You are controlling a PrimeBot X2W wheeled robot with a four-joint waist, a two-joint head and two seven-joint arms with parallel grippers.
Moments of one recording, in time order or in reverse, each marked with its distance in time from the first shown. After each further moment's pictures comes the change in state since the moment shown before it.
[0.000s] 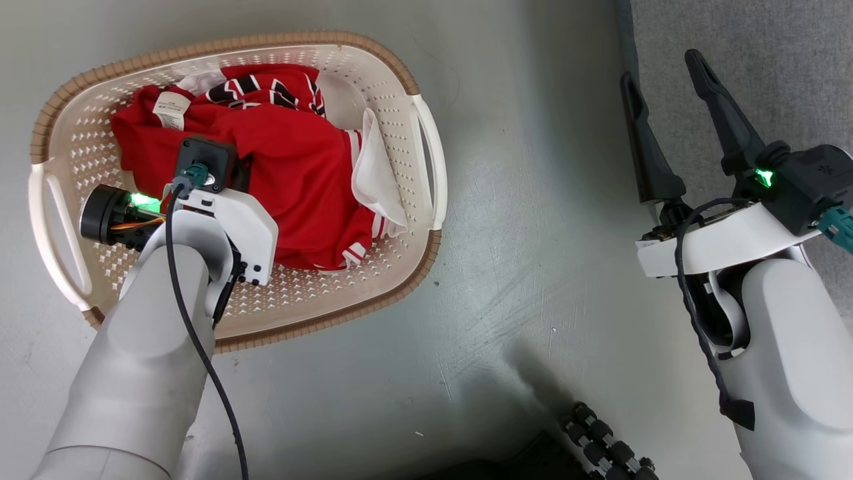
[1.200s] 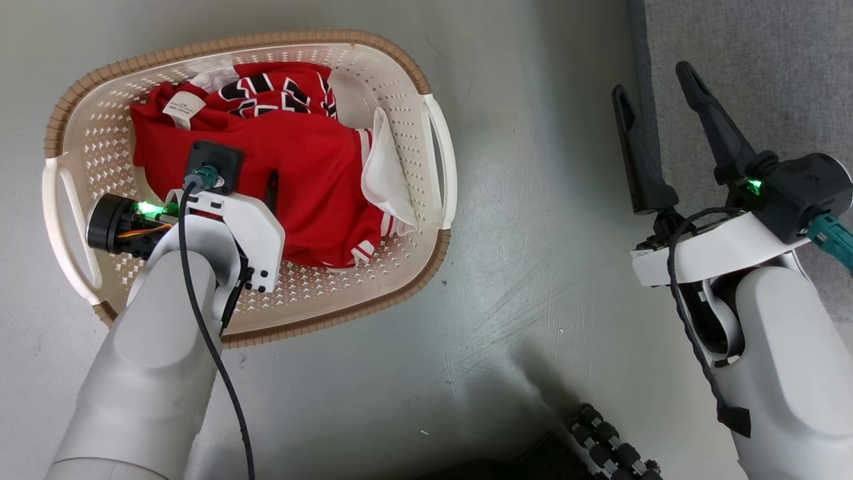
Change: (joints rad) left arm 0.039 -0.007 0.007 -0.072 0.003 0.020 0.113; right arm 0.016 -0.001 0.012 0.003 -0.007 0.000 0.000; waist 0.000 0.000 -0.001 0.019
